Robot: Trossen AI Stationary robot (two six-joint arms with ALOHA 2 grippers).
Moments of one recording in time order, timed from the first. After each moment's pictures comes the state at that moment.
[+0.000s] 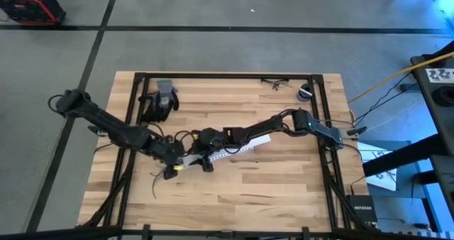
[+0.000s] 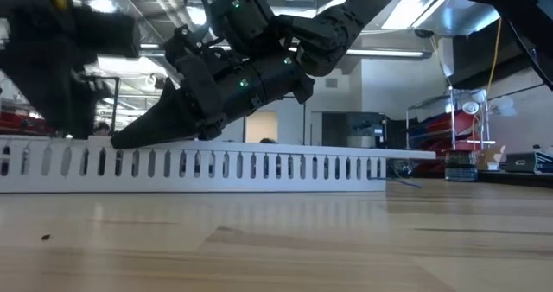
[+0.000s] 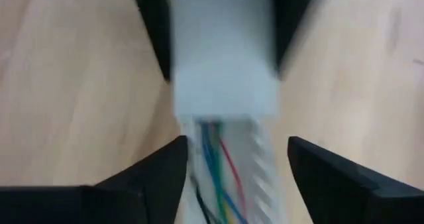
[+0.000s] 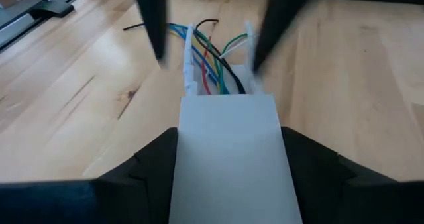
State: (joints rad) left arm -0.41 1.23 0.61 -0.49 -0.11 -0.68; right arm 0.05 2.36 1.57 0.26 -0.26 -0.06
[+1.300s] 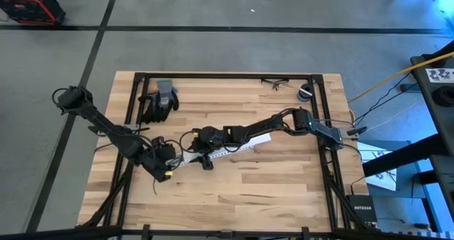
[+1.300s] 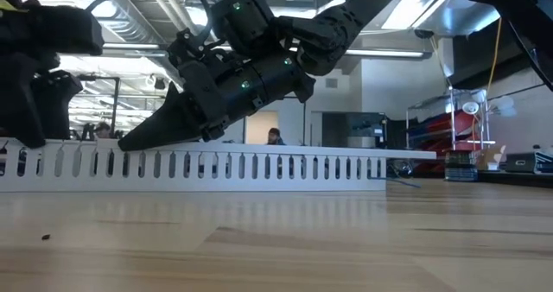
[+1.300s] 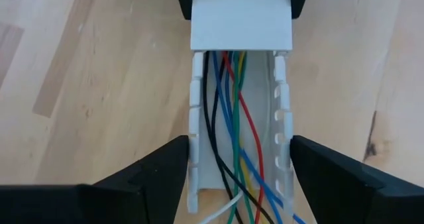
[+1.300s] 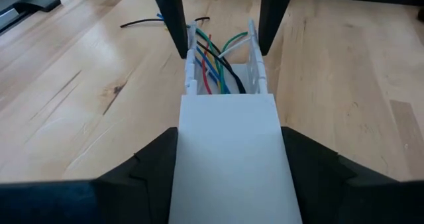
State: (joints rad) left arm -0.62 1.20 0.58 -0.61 -0.40 -0.86; right arm 0.04 2.36 1.56 0.24 -0.24 -0.09
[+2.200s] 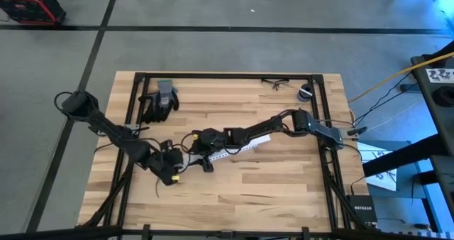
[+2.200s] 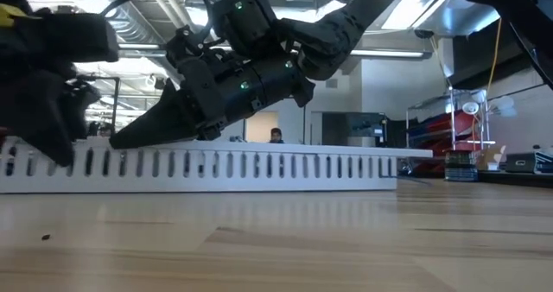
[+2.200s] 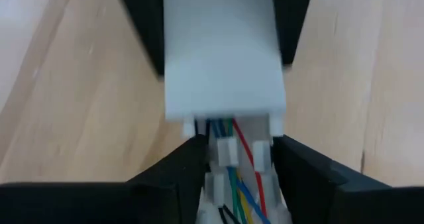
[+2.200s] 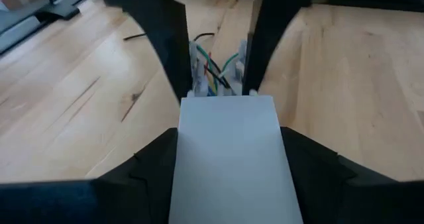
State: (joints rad) left arm -0.58 1.36 0.58 -0.37 -0.43 -0.75; right arm 0.05 2.36 1.56 0.32 -0.27 -0.06
